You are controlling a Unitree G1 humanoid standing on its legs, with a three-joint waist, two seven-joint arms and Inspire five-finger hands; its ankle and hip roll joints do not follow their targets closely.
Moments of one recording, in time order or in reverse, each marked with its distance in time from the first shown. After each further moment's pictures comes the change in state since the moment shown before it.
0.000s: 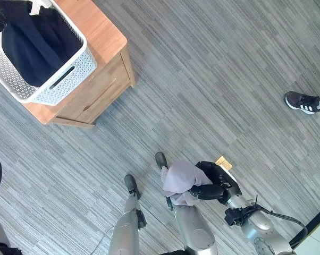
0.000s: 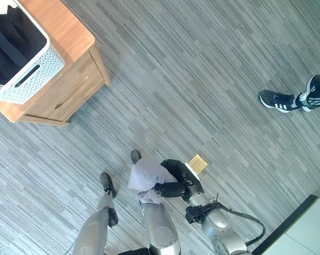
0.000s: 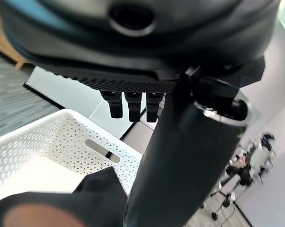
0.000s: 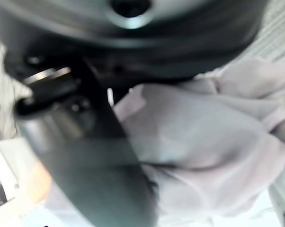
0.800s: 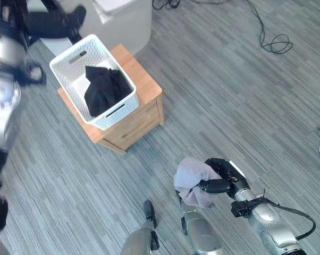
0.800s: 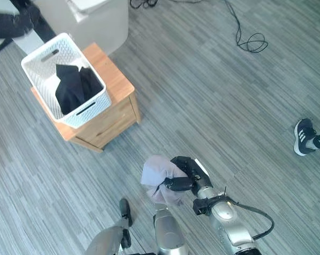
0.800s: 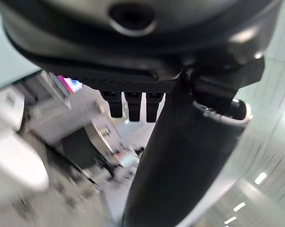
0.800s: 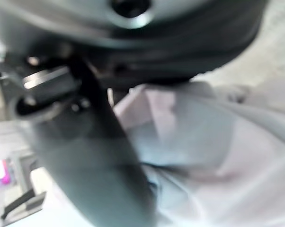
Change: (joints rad) left arm 0.982 -0.159 0.562 -1.085 -0.212 -0.214 -0.059; right arm -0.120 -0.039 -0.097 0.113 -0.163 0.065 -0.026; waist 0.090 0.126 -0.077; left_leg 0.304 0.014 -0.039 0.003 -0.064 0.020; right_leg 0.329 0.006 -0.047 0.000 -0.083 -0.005
